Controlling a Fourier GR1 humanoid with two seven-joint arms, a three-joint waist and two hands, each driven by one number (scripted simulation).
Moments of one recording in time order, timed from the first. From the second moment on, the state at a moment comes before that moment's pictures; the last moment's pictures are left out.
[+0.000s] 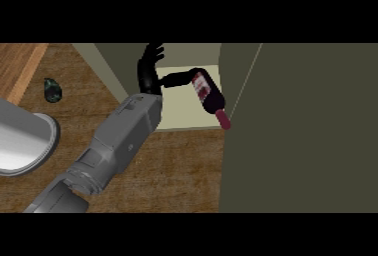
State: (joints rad) left arm -1.11 0.03 -0.33 -0.22 0.74 0.70 -0.49; right arm 0.21 -0.10 0.25 -2.49 -0.13 0.18 0.40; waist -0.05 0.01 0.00
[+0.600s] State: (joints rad) left arm -1.16 0.03 -0.32 -0.13 0.70 0.70 -0.50; right arm 0.21 -0.09 0.26 -2.50 -0.13 0.19 0.39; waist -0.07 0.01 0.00
